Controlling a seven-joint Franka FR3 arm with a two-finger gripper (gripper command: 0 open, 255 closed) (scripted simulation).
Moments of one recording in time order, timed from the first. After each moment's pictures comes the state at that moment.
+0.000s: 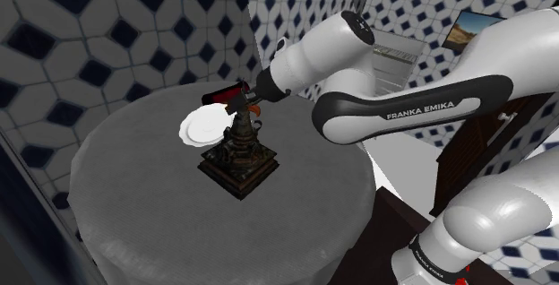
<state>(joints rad) -0.12 -0.29 0.69 -2.32 -0.09 2.82 0.45</state>
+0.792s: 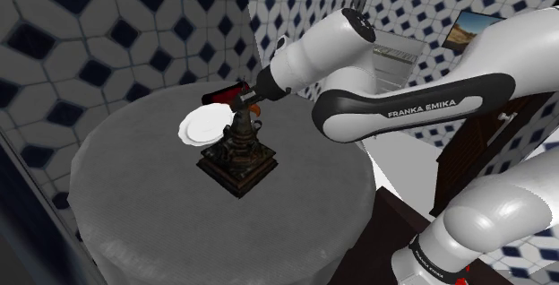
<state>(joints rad) -0.12 -0.30 0.68 -2.32 -0.08 2.81 0.44</state>
